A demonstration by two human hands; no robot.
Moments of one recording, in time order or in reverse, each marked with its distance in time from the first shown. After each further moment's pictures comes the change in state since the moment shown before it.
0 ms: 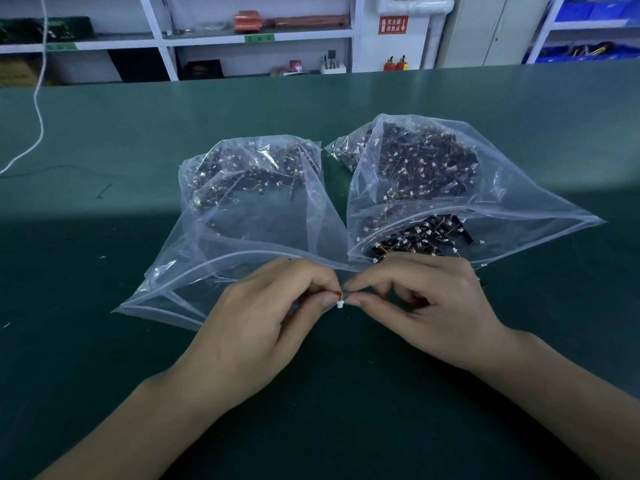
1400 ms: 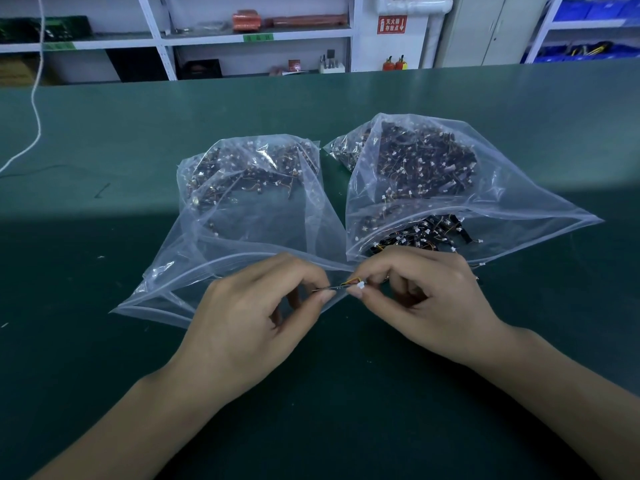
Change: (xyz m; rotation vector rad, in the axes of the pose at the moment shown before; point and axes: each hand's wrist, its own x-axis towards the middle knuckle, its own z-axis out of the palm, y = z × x) left_hand 0.002 -0.004 -0.001 0.042 0.092 0.013; right_hand 0.003 -0.002 -0.002 -0.037 -0.012 0.077
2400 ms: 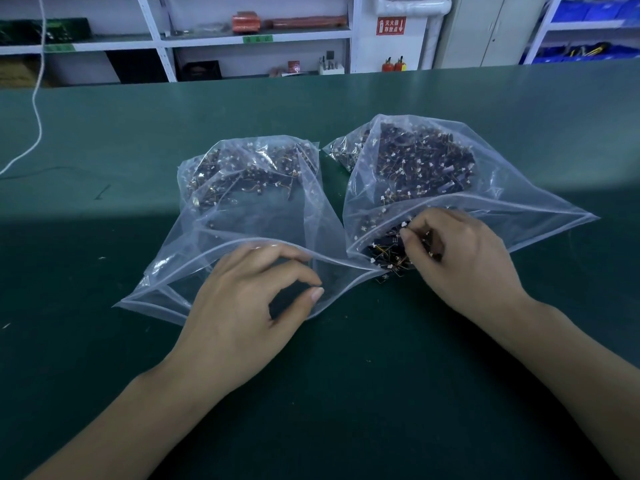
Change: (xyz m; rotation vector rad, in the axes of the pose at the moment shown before) left_hand 0.000 -0.011 -0.003 0.185 -0.113 -0.121; right_hand 0.003 0.043 -0.023 -0.481 0.080 0.282
